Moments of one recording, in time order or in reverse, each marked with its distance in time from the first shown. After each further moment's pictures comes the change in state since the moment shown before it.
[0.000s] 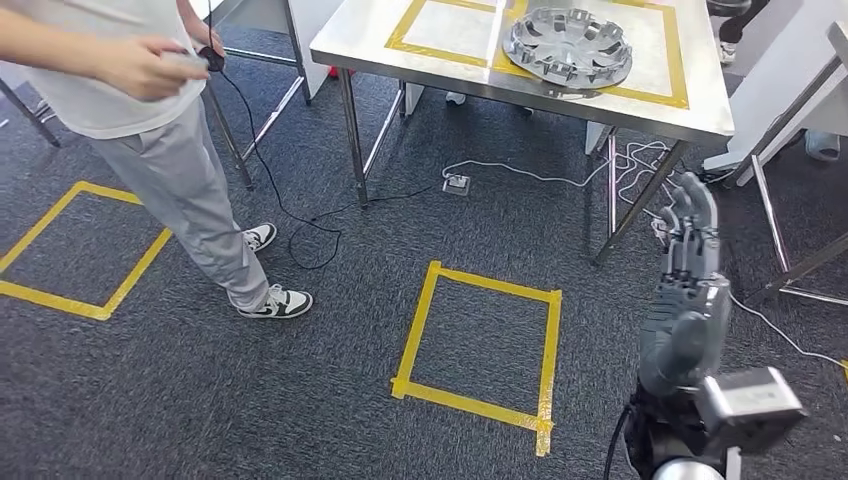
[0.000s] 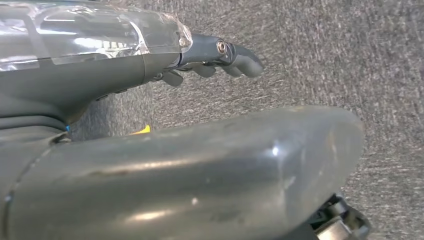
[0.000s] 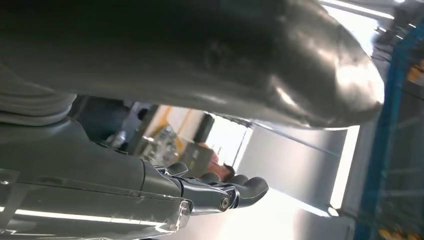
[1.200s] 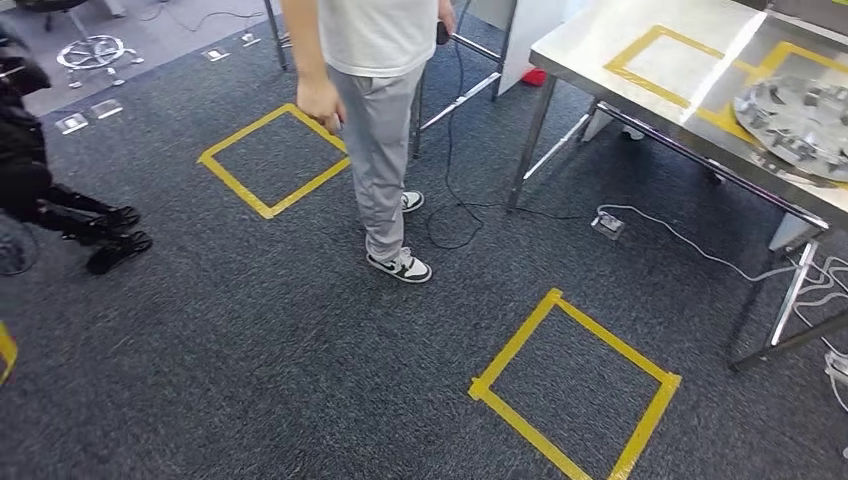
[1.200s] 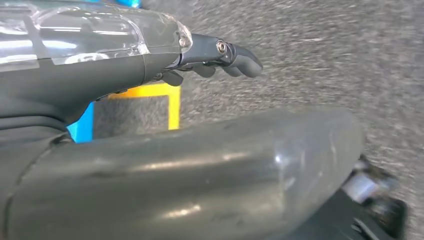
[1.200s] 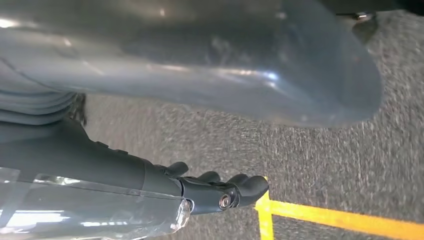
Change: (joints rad) left arm -0.008 -0.014 -0.112 -0.009 -0.121 -0.048 0.037; right arm -0.090 0.296 0.244 1.788 -0.165 0.454 0.228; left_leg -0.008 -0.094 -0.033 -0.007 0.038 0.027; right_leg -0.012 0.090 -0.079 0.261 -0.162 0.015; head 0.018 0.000
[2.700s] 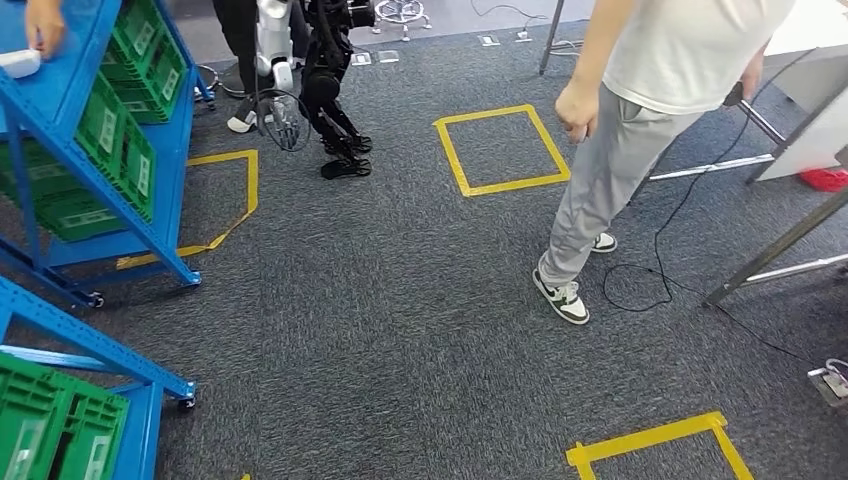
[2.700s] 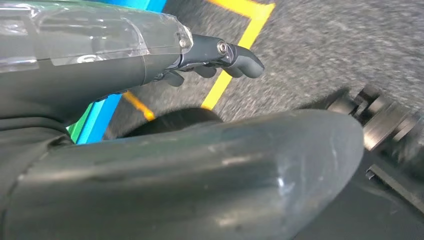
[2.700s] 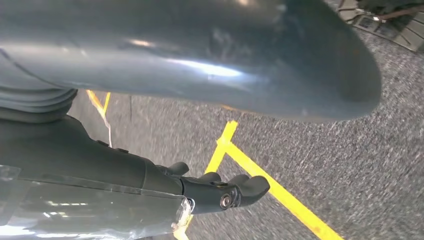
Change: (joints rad) left arm 0.002 -0.011 -0.029 0.001 -0.015 -0.009 0.026; right arm -0.024 -0.022 0.030 0.104 -0.042 0.080 0.041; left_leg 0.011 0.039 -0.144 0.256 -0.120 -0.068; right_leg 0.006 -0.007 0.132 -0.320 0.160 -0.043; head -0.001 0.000
